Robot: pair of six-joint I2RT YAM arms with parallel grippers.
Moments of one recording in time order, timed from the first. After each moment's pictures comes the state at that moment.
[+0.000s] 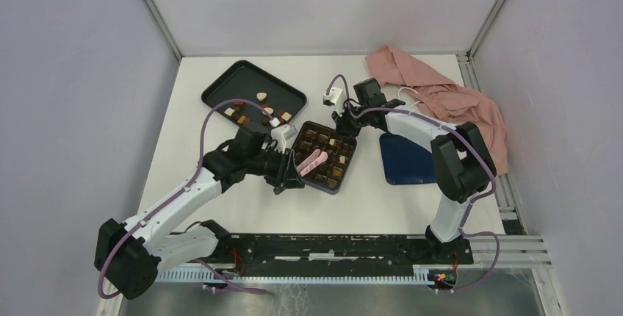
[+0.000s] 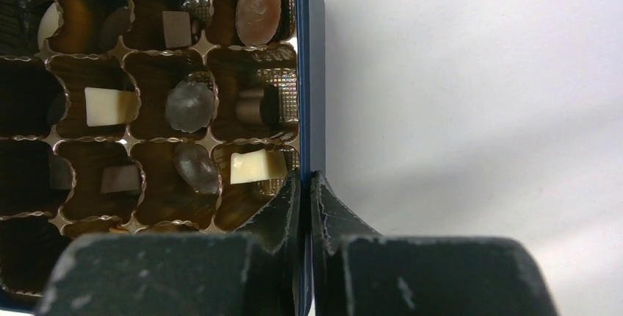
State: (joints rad) left arm -0.60 1.02 0.74 -0.50 0.56 -0.36; right arm 0.49 1.80 1.22 -0.29 -0.50 -0.47
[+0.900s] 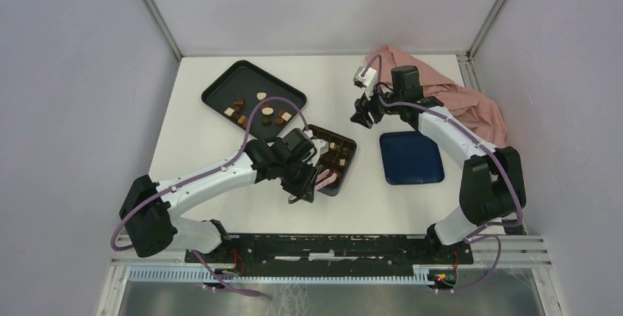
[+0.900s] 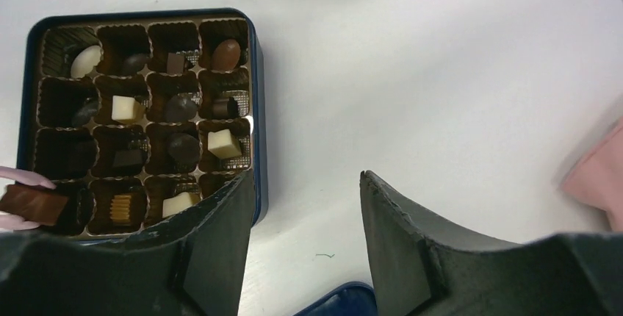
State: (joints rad) left arm -0.91 1.31 0.99 -0.77 0.24 -0.40; right arm 0.32 1.60 1.16 -0.25 -0.62 -0.48
